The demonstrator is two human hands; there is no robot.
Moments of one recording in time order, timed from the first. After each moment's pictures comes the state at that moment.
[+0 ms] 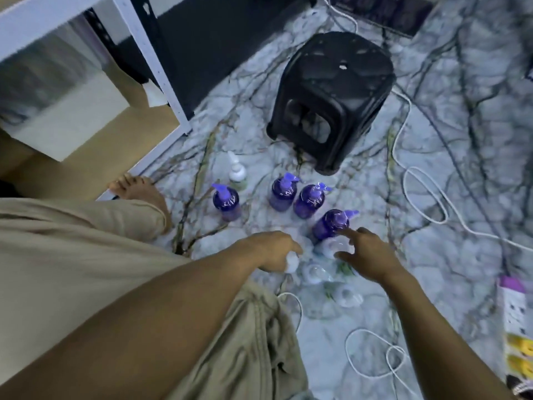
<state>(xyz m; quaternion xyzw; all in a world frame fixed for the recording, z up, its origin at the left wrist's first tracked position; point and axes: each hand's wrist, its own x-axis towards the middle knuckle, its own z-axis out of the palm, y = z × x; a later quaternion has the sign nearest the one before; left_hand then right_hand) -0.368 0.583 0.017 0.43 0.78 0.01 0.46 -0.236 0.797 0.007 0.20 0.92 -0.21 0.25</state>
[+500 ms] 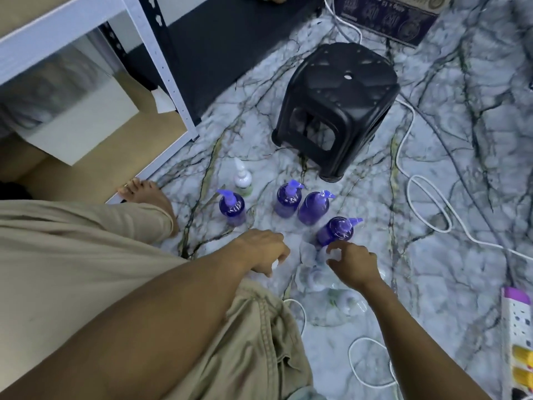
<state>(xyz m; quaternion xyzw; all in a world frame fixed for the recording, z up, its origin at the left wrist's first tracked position) -0.385 0.562 0.024 0.51 0.77 -0.07 0.39 -0.245 0.759 -0.007 0.28 0.91 -0.21 0.22</state>
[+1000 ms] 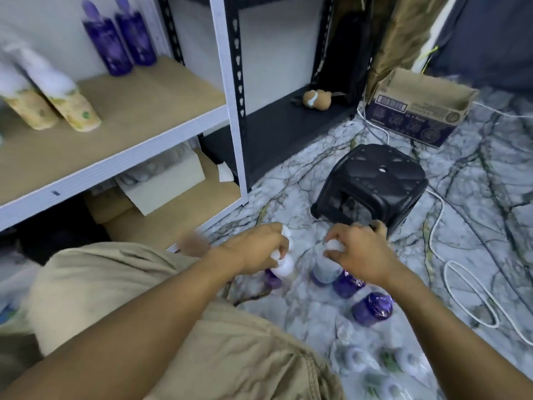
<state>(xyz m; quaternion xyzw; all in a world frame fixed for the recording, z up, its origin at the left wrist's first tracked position) -0.466 0.462 0.160 0.42 0.88 0.10 0.21 -0.377 0.699 0.166 0.05 0.99 -0.12 0.05</state>
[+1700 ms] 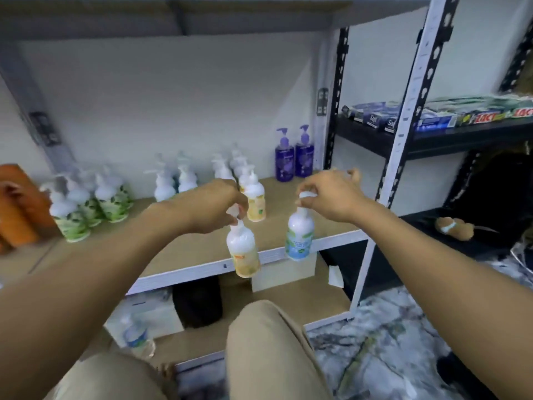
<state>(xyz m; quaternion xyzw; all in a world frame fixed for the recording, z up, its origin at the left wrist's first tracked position) -0.546 0.167 0.429 0.17 0.98 -0.01 -0.04 -0.625 0.422 0.412 -0.25 0.95 -0.15 -0.14</state>
